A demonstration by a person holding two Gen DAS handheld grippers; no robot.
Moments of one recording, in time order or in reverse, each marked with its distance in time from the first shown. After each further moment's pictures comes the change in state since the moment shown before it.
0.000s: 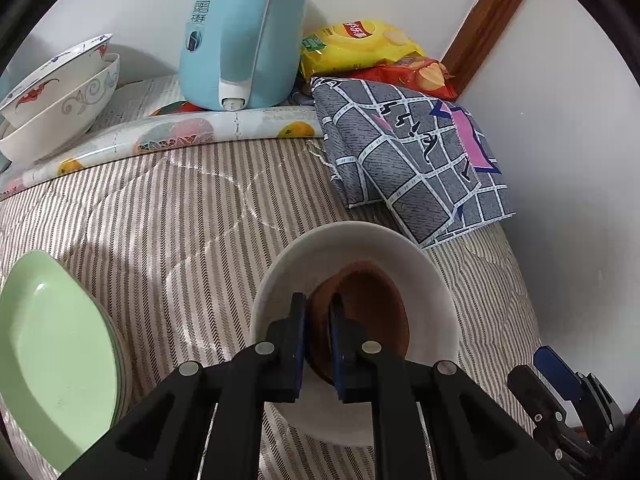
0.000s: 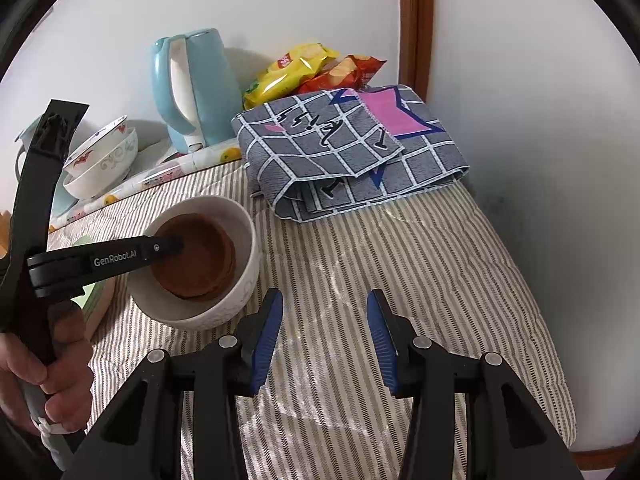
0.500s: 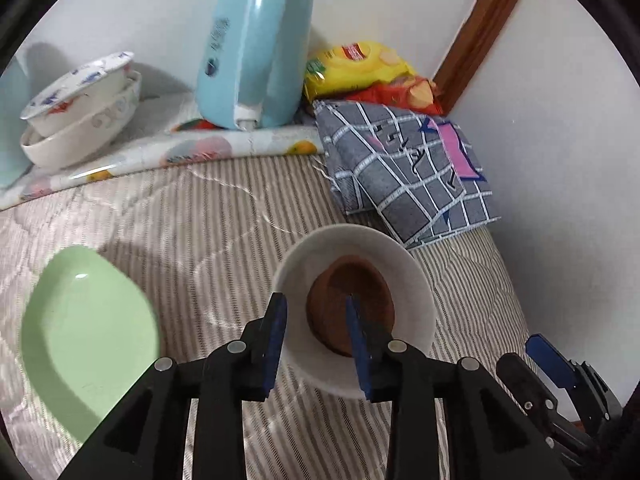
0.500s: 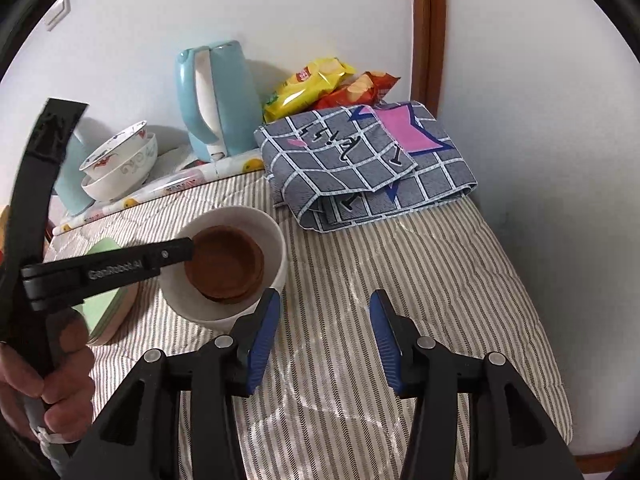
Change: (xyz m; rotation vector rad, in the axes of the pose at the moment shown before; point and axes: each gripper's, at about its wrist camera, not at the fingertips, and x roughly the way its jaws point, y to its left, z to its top) left arm -0.048 0.004 -0.009 -0.002 -0.051 0.015; right arm -0.025 0.014 0.003 -0.030 -0.031 0.023
